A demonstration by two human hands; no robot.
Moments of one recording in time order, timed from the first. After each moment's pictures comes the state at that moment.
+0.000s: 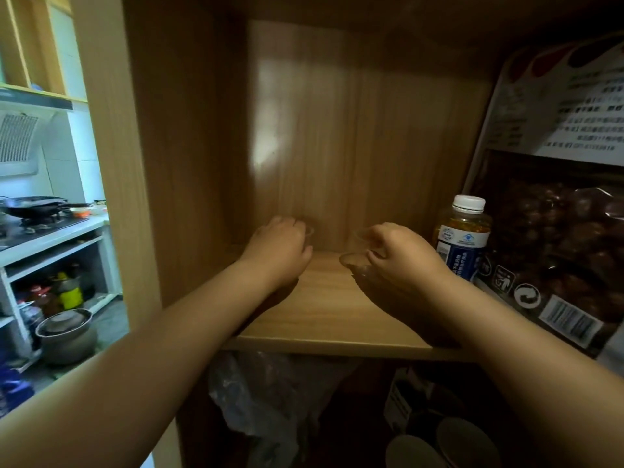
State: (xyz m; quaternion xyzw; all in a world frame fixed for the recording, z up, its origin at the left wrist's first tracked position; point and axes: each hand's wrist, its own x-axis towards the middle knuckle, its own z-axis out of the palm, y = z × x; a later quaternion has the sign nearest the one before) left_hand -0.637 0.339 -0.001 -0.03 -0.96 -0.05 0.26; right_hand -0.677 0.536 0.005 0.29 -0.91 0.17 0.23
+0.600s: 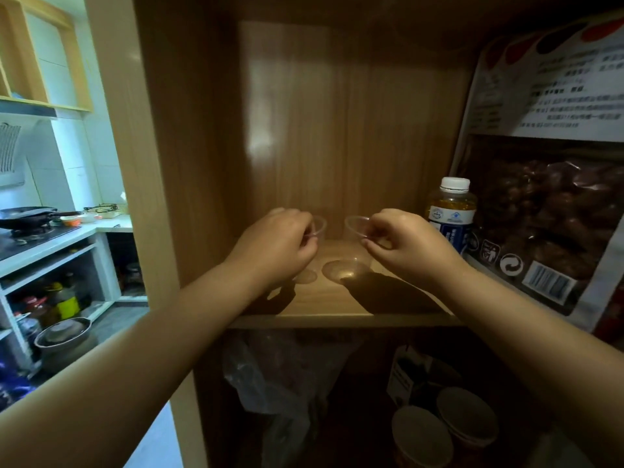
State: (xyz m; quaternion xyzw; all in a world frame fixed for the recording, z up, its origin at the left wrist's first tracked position) left_hand -0.573 0.340 0.009 -0.15 -0.93 -0.10 0.31; right_hand -0.617 0.543 0.011 0.34 -0.89 0.19 0.26
